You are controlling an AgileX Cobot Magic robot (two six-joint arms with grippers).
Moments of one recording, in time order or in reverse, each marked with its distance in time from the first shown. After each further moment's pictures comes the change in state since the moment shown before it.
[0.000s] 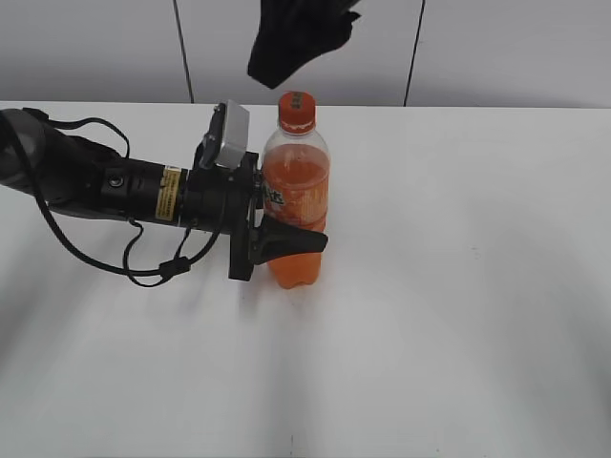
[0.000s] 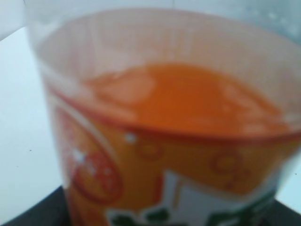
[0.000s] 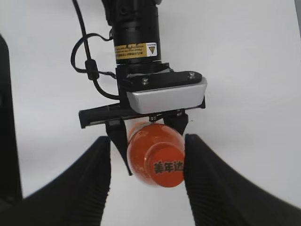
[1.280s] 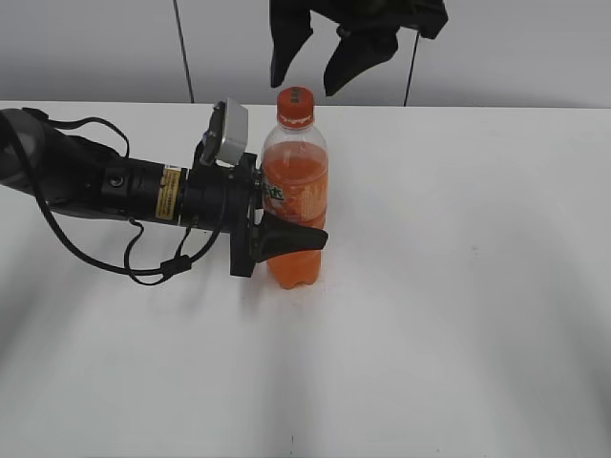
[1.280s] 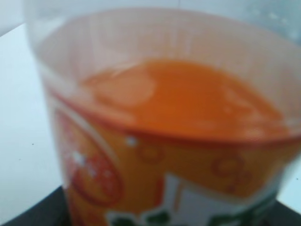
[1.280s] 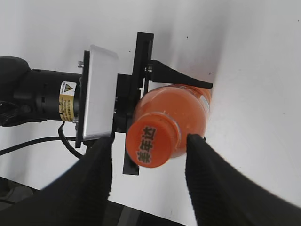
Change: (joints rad) left arm 0.000 0.000 0.000 -0.009 0.008 -0.037; right arm 0.000 0.059 0.000 -0.163 0.000 1.358
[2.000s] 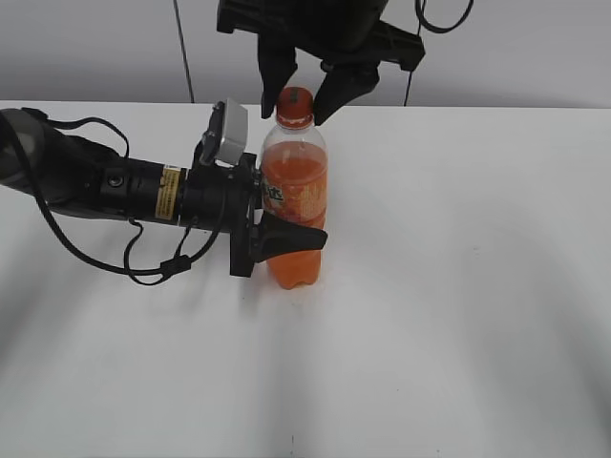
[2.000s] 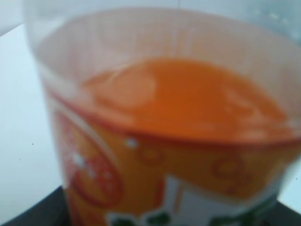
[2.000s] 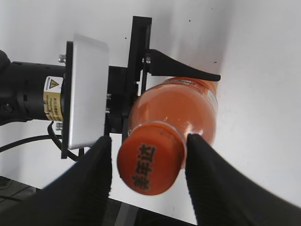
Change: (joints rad) left arm 0.001 0.000 0.000 0.001 -0.002 -0.001; right arm 0.000 0.061 0.000 0.034 0.001 -0.001
